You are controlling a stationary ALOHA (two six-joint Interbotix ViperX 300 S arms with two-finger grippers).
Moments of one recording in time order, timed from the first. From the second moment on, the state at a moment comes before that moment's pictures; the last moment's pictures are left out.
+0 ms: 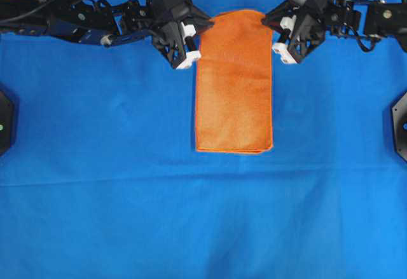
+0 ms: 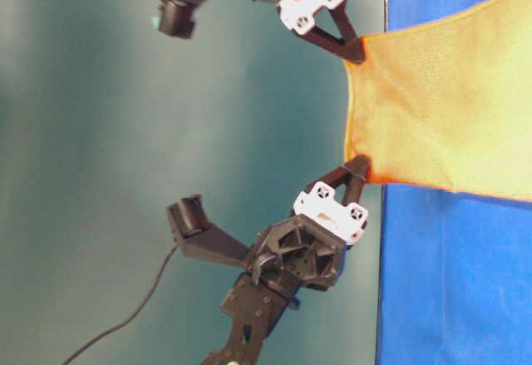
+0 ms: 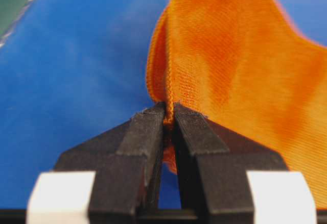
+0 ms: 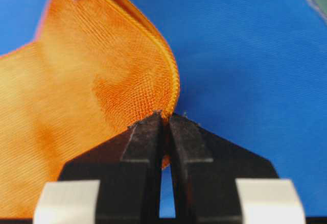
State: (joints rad) left arm 0.35 0.21 0.56 -0.03 -0.26 0.08; right arm -0.50 -0.15 0.87 -0.48 -0.08 0.51
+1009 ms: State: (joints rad) left arm 0.03 0.19 0.67 -0.03 -0.20 0.06; right arm -0.11 -0.15 0.97 -0.40 -0.03 0.58
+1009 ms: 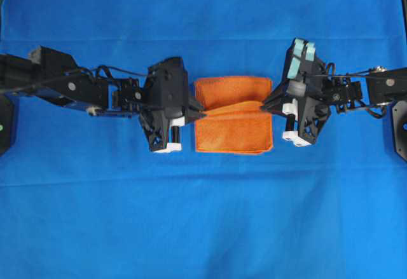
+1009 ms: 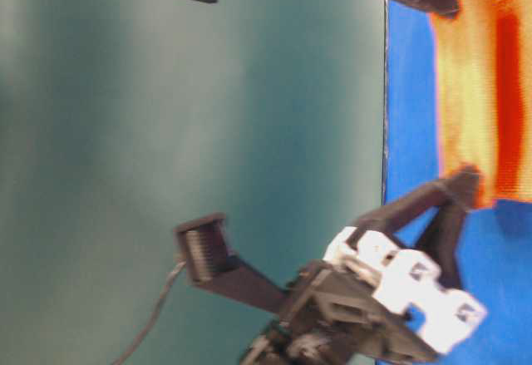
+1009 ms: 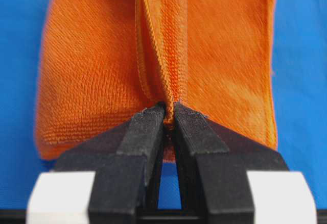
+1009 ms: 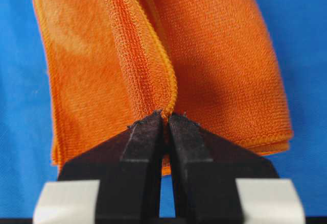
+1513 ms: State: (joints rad) left arm -0.01 0.24 0.67 -0.03 -0.24 0.03; right arm -0.05 -0.10 0.96 -0.40 -0.04 0.59
